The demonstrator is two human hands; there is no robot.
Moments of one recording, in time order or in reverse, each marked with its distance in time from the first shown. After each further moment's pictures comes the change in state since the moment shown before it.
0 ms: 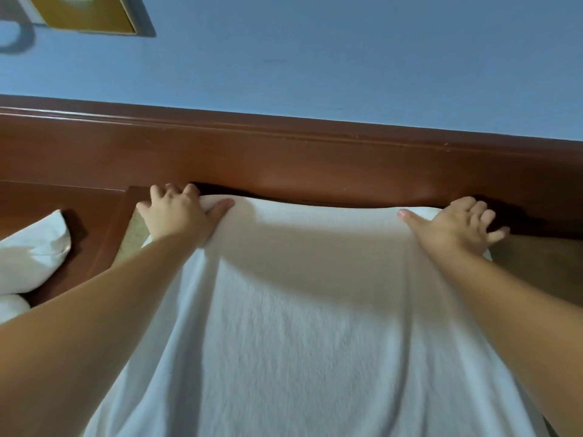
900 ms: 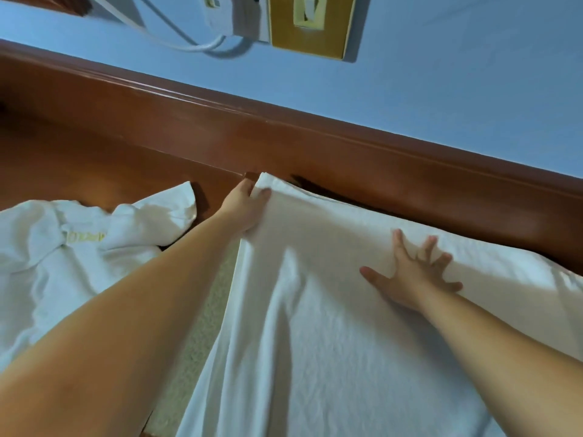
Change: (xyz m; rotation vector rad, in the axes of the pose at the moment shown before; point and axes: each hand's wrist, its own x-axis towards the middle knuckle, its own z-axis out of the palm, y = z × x) left_hand 0.011 -0.112 -0.030 -0.941 -0.398 -0.287; right_hand -0.172 -0.136 -0.003 -0.251 -0.740 -0.465
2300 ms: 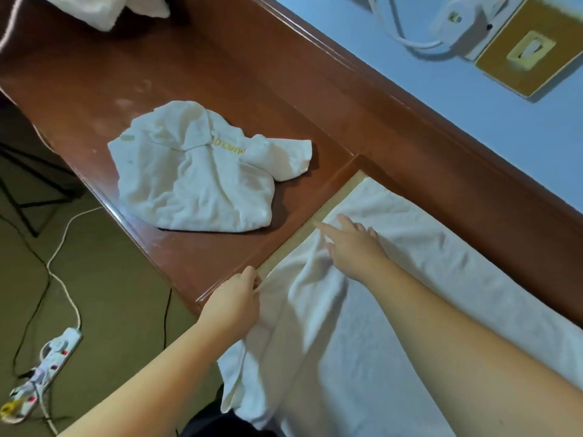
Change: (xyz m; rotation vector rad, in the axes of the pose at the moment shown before) left_hand -0.277 -0.217 -0.020 0.273 0.101 -0.149; right_hand -0.098 -0.196 0.065 -0.547 0.142 -0.850
